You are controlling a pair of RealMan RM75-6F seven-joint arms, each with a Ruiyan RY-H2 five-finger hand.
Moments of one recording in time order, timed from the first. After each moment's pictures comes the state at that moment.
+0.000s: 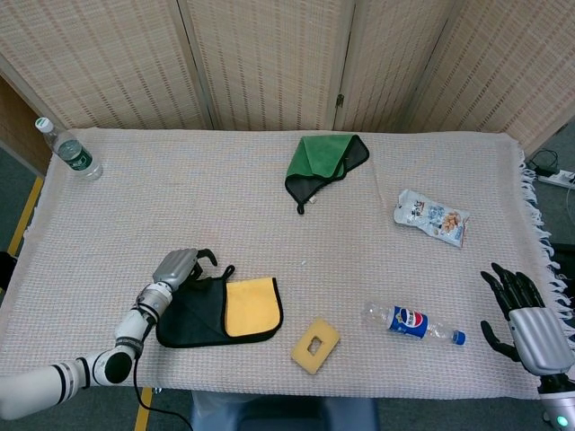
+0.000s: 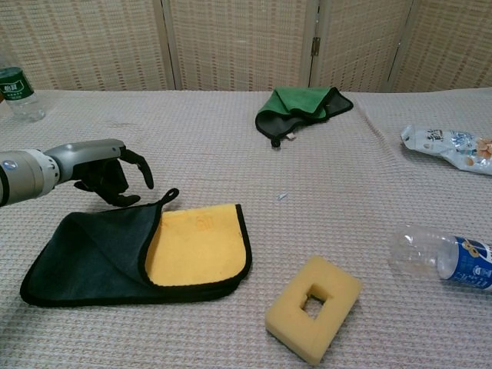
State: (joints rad) left arm -0.73 -1.53 -0.22 -1.39 0.90 0.72 0.14; right arm 0.04 -1.06 -0.02 -1.62 -1.62 1.50 0.09
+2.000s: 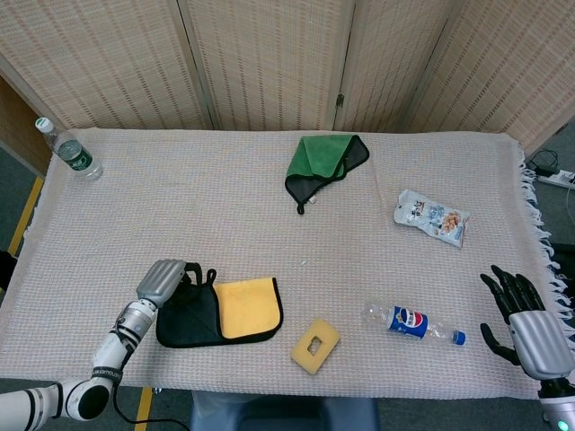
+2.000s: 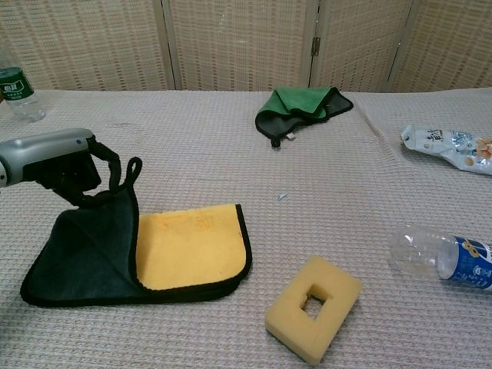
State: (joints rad) left arm -0.63 -1.39 -0.09 -1.64 1.09 0.98 0.10; right arm 0.03 -1.07 -0.03 -1.62 -1.65 1.52 0.08
